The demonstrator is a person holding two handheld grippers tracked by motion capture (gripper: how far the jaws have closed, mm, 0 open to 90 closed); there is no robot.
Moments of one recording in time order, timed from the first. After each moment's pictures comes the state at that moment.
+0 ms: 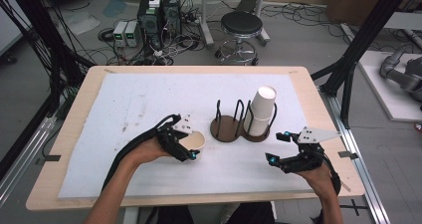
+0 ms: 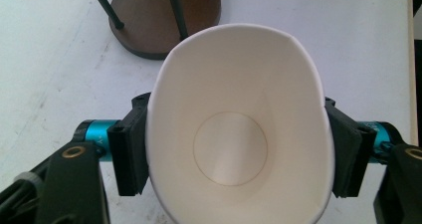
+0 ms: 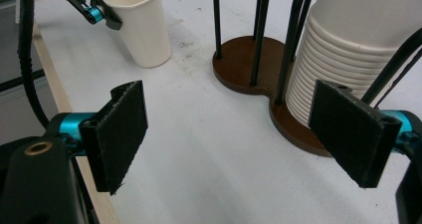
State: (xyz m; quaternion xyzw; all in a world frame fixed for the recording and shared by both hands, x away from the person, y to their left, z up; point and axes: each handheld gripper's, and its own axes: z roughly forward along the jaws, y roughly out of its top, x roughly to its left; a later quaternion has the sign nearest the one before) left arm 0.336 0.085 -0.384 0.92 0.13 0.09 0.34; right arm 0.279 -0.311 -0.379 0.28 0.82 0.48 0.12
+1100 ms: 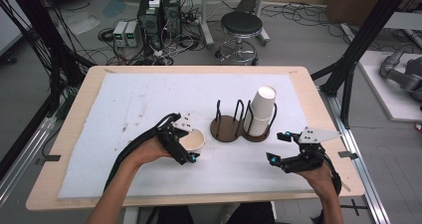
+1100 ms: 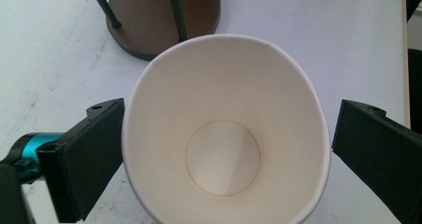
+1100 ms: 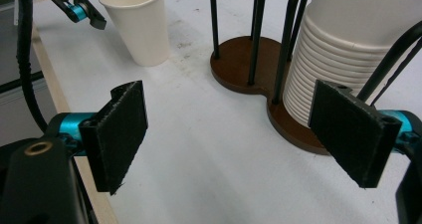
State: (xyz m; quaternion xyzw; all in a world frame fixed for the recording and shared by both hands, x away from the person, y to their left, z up) left arm 0.341 0.086 -0.384 0.92 0.14 0.07 0.36; right arm 0.279 -0.313 -0.379 0.29 0.82 0.48 0.12
